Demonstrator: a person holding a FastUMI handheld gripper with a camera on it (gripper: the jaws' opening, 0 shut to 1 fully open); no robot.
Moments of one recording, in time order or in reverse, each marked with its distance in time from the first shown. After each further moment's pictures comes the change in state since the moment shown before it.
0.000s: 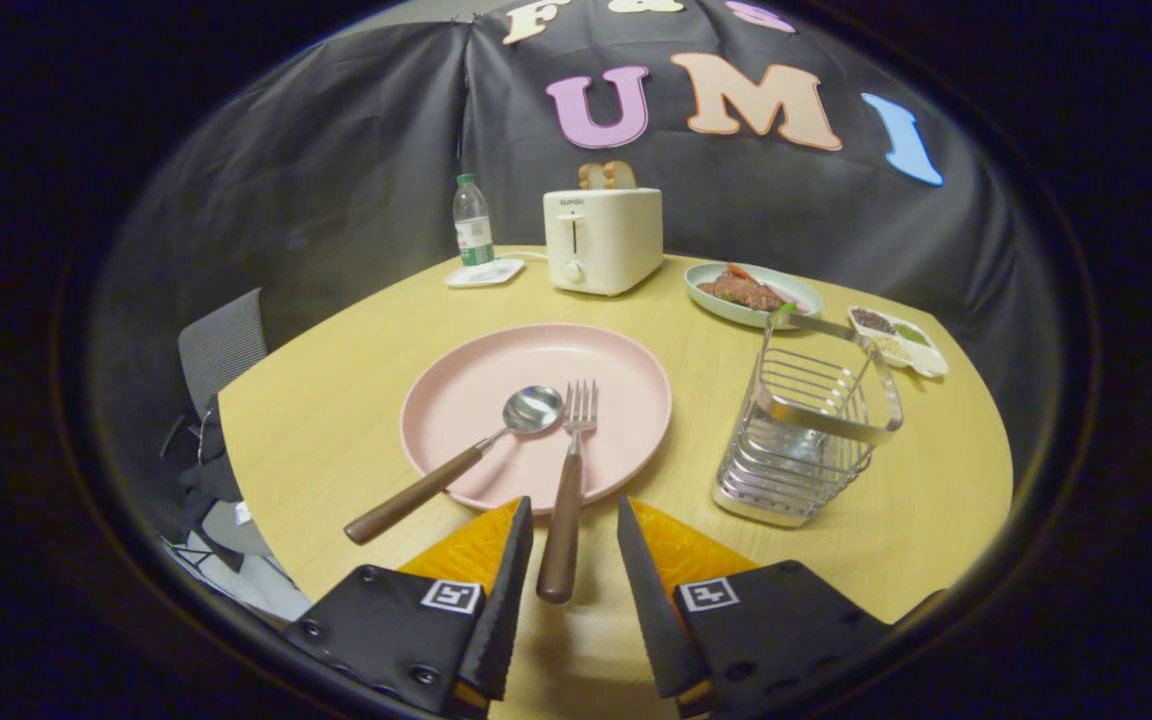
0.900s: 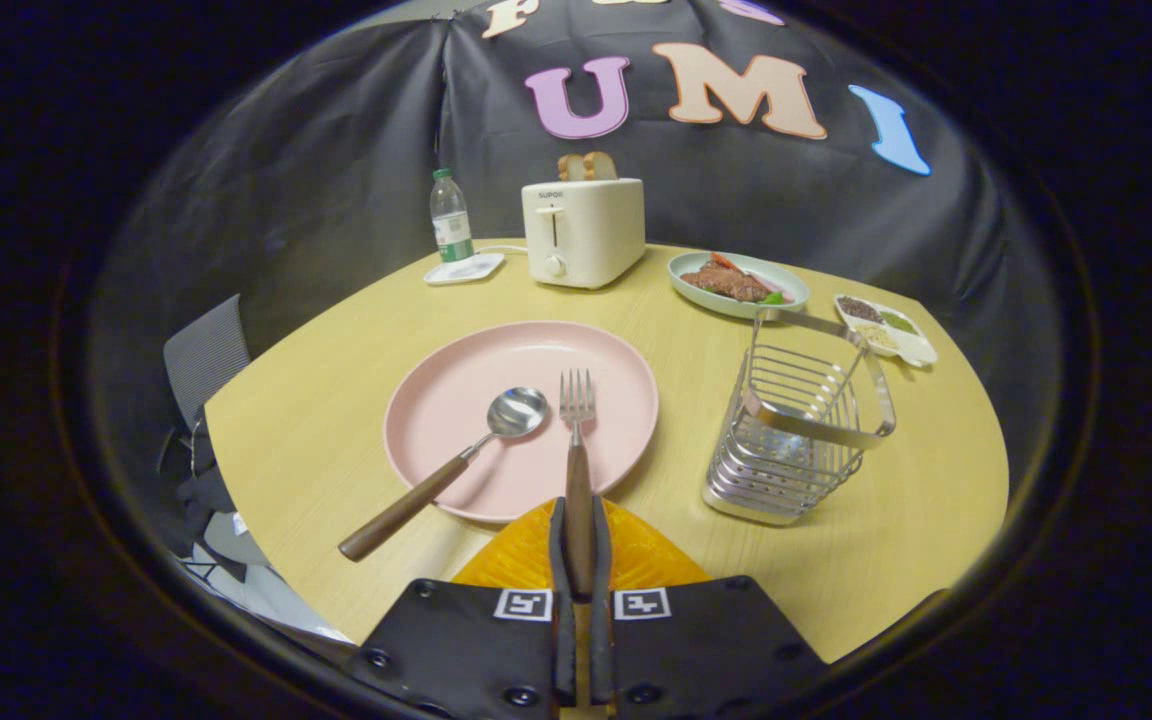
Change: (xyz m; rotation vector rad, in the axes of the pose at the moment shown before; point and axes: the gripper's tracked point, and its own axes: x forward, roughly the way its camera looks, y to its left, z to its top) arm -0.002 -0.002 0.011 0.015 0.010 -0.061
